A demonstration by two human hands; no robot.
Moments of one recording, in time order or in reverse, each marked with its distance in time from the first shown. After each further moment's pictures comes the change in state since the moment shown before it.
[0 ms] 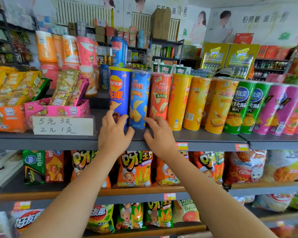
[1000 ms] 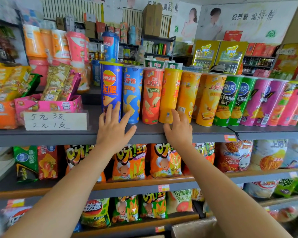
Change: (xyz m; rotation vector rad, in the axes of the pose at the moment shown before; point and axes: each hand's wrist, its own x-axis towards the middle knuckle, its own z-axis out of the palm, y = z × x) left_hand -0.008 0.008 -0.004 0.155 -0.170 0.175; right_hand -0.012 0.054 -0.036 -0.240 0.094 0.352
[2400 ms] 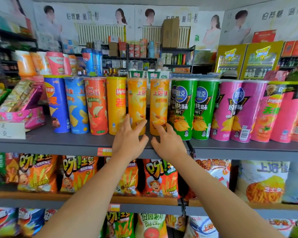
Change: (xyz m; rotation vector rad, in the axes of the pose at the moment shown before) left_hand 0.066 0.269 0.052 -0.116 -0.025 -0.197; right_hand 0.067 0.189 -0.056 0.079 -0.289 -0.323
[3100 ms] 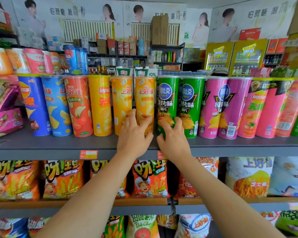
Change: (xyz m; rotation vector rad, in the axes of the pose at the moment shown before) left_hand 0.019 0.047 0.023 0.045 0.064 0.143; right_hand -0.011 0.039 -0.021 0.071 0.207 0.087
